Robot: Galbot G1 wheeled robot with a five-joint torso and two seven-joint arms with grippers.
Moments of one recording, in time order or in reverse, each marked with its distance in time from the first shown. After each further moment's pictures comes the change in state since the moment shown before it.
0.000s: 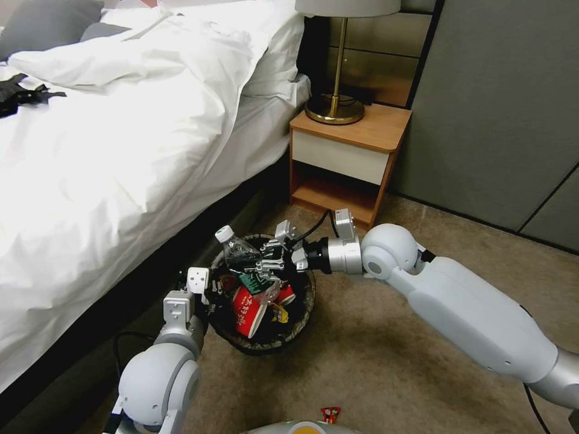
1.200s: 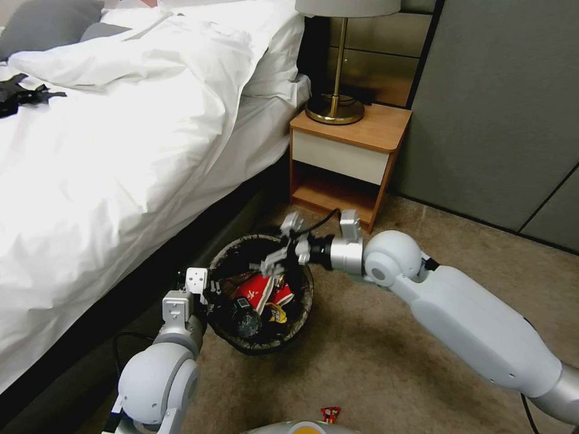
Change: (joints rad) left arm -0.002 0.005 -0.007 -0.005 -0.012 0.003 -0.007; right arm -0.097 0.000 0.193 0.127 0.050 0.054 0.397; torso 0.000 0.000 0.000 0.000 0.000
